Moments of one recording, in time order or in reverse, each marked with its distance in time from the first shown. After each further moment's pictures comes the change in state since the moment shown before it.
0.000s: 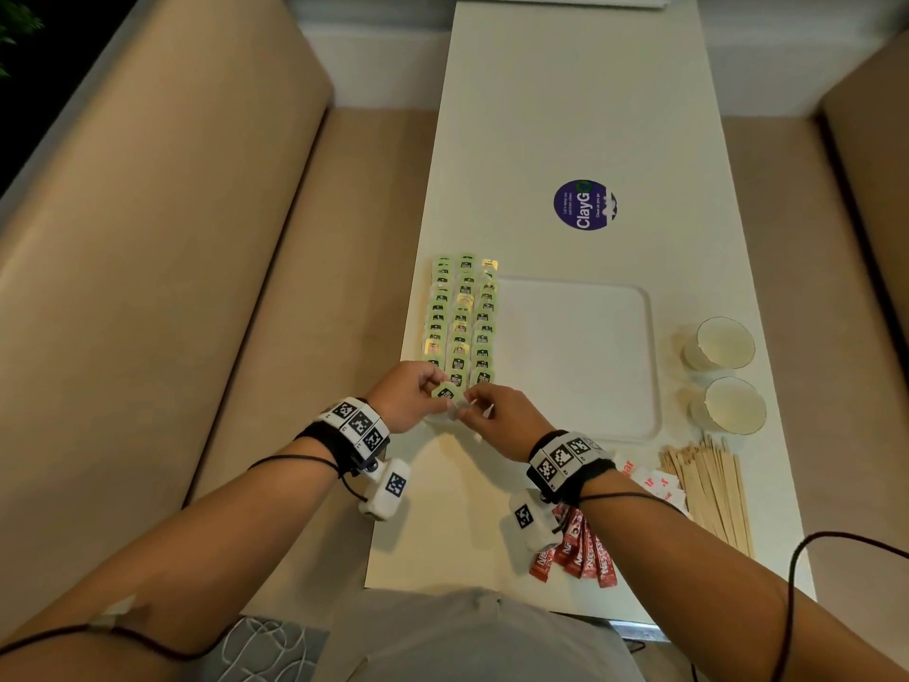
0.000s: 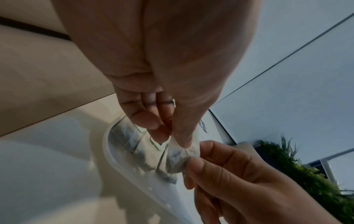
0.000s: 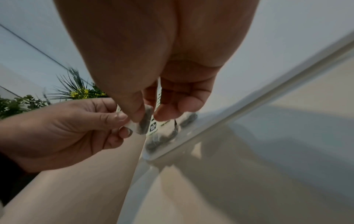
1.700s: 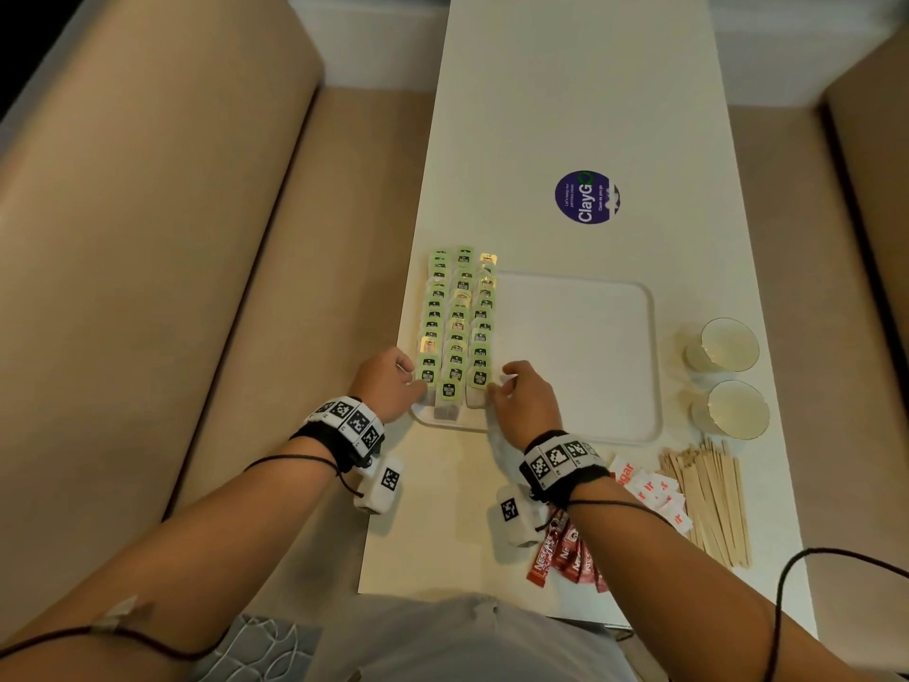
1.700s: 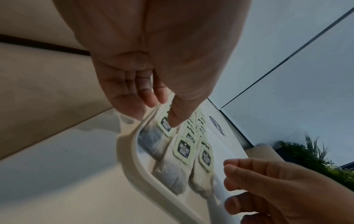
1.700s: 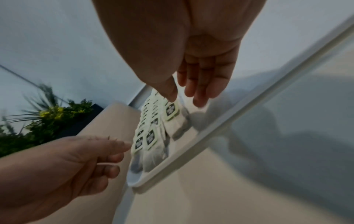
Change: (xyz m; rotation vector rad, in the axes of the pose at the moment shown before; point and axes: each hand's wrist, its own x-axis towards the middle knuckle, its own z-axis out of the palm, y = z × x) left_hand 0.009 -0.010 -0.011 0.146 0.289 -0.194; right_hand 0.012 -0.002 -0.008 0.016 0.336 0.346
